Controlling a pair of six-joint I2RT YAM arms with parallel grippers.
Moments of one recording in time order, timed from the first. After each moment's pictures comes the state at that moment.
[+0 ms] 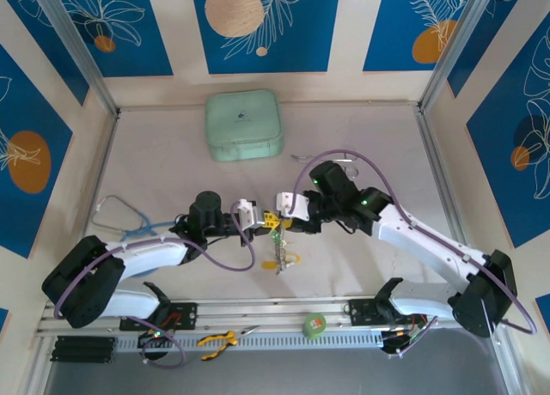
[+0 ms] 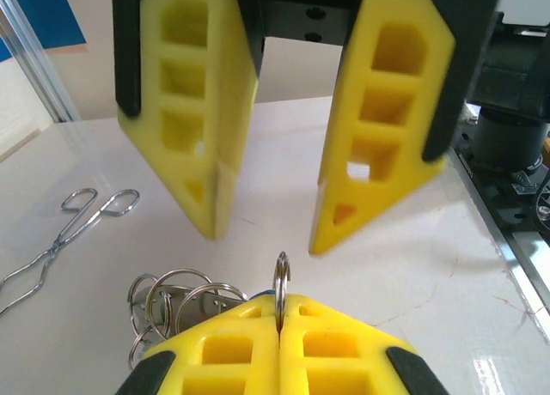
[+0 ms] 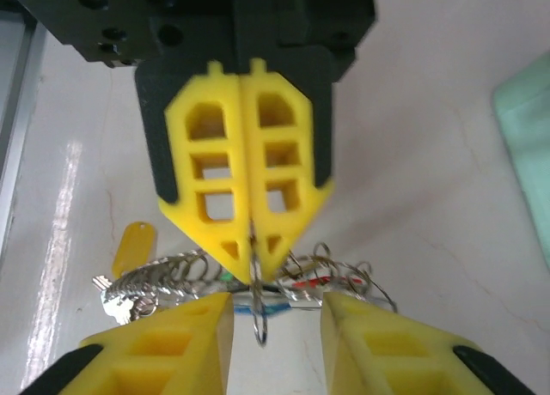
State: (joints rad) left arm -0.72 1.31 0.45 0.65 0.70 0.30; right arm 0.73 1.16 0.95 -0.61 -0.39 -0.73
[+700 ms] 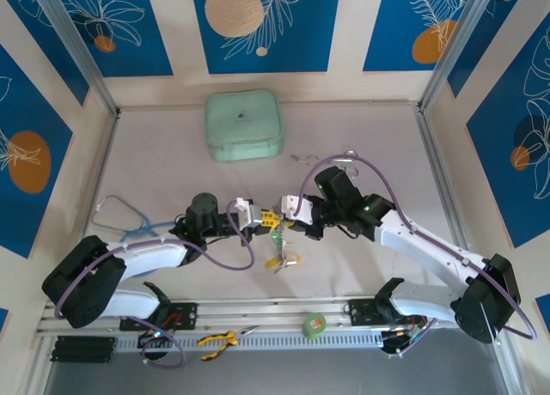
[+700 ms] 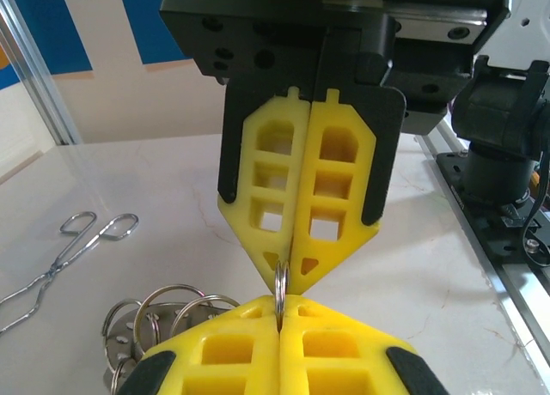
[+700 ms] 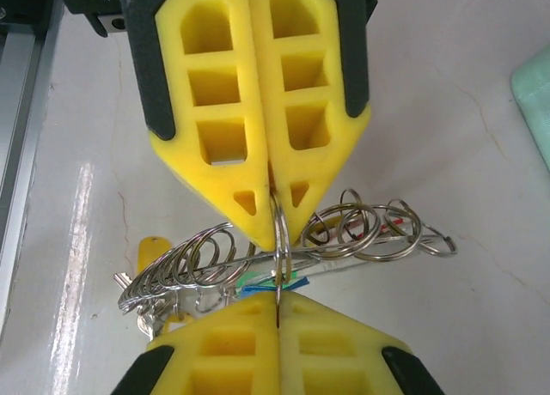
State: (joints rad) left arm -0.72 1.31 0.42 0.77 0.72 0.21; right arm 0.72 1.14 0.86 -0.54 -0.43 -0.69
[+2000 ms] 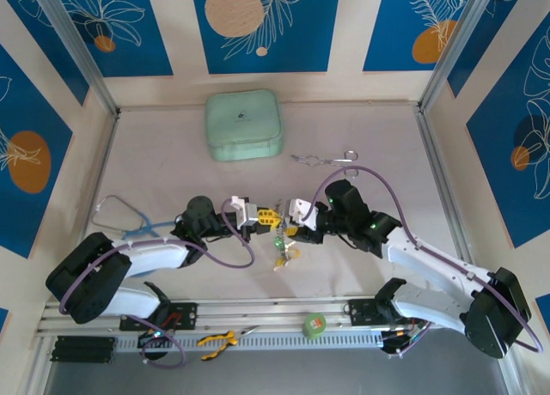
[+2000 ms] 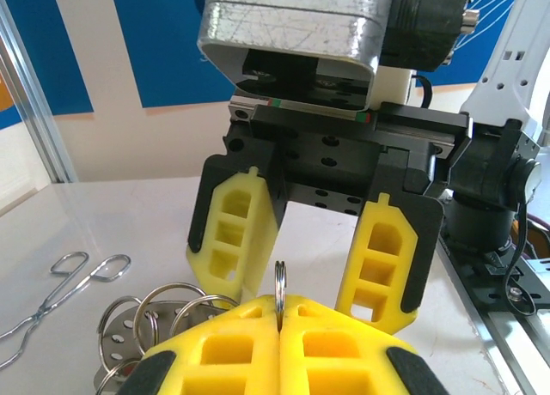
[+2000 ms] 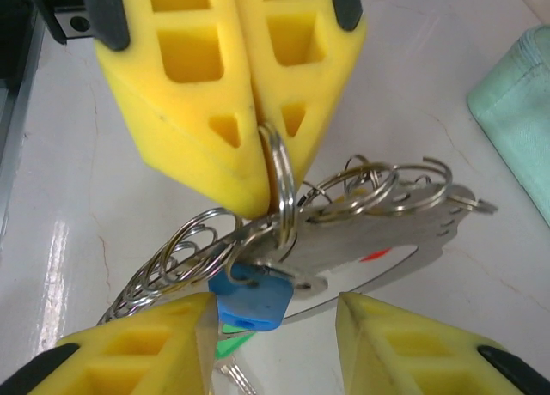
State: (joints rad) left arm -0.72 1.35 0.40 0.96 0.75 0.10; right arm 0.71 1.03 0.65 -0.25 -0.44 -0.55
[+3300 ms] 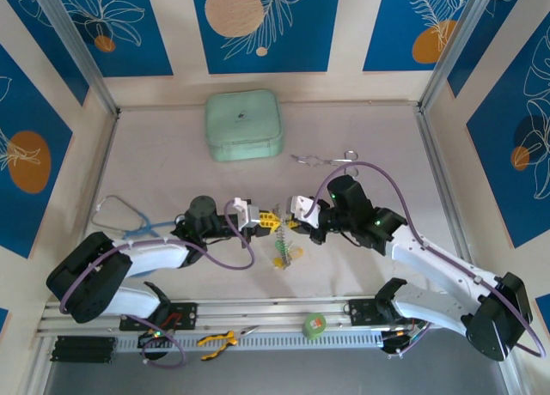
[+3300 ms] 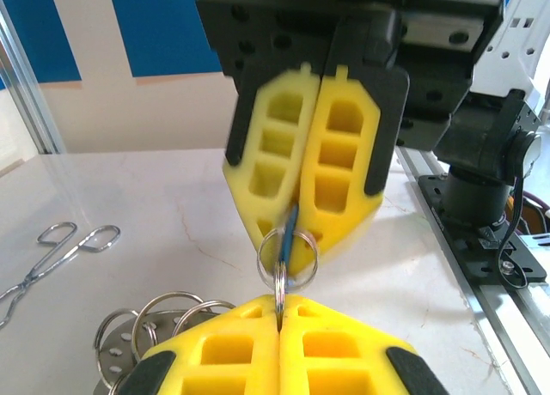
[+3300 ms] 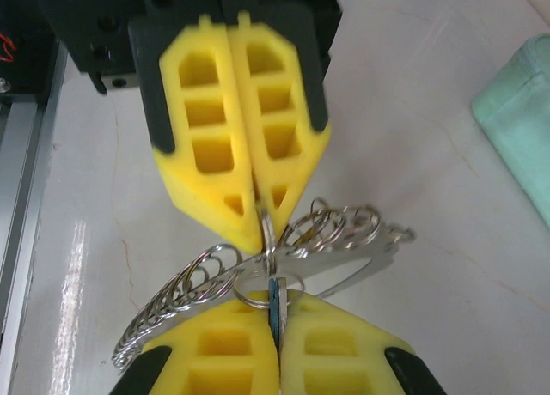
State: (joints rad) left arm -0.72 1.35 0.40 0.88 0.75 0.14; right arm 0.71 1.01 0.74 -0.38 -0.46 -0.55
